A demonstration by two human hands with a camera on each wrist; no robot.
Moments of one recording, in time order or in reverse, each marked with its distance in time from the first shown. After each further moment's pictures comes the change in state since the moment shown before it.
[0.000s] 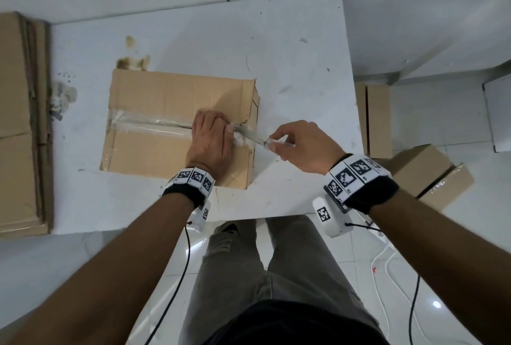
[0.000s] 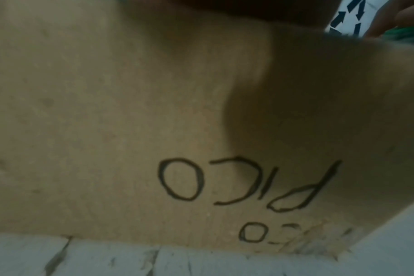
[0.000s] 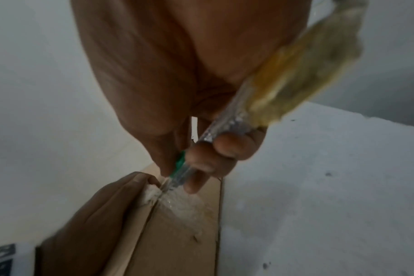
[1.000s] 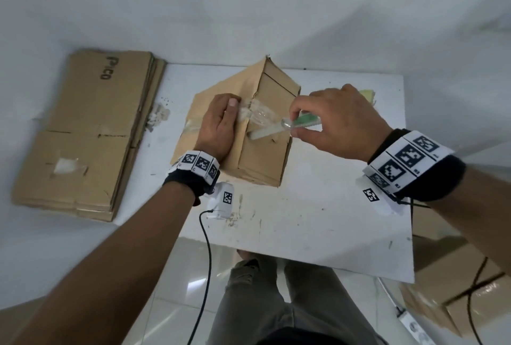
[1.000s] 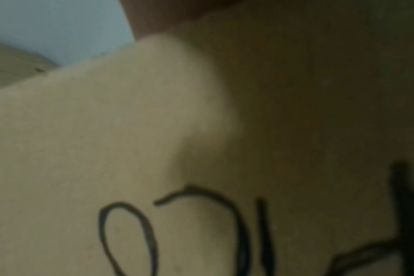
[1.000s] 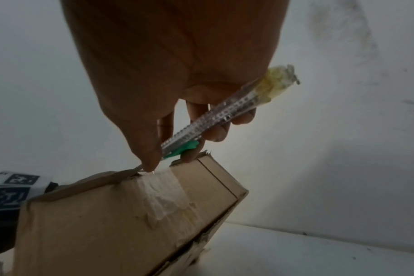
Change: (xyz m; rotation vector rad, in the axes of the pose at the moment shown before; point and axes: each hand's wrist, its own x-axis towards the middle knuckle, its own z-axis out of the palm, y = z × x) left_hand 0.060 -0.036 -0.154 -0.356 0.234 -0.353; right_hand 0.014 -0.180 -0.067 -0.621 0.191 -0.696
